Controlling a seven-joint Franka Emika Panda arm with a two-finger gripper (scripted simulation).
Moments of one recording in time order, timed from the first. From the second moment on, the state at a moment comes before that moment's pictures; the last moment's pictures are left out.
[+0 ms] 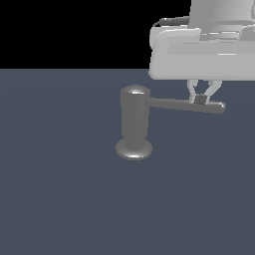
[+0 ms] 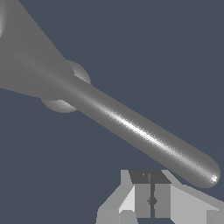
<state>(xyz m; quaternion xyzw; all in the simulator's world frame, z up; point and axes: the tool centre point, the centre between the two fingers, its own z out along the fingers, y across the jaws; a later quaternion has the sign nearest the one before) -0.148 -0.141 0.237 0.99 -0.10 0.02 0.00</state>
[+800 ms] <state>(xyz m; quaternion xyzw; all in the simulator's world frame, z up) -0.107 -0.177 0.237 1.00 -0.09 0.02 0.00</state>
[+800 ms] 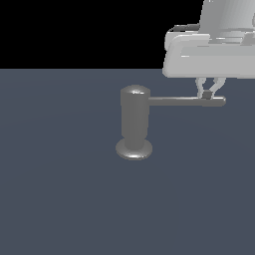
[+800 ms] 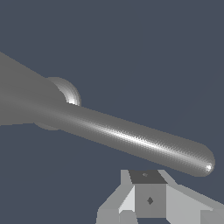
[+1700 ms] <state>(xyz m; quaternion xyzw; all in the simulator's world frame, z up) -0.067 -0.198 0.238 1.00 -0.08 0.02 0.00</state>
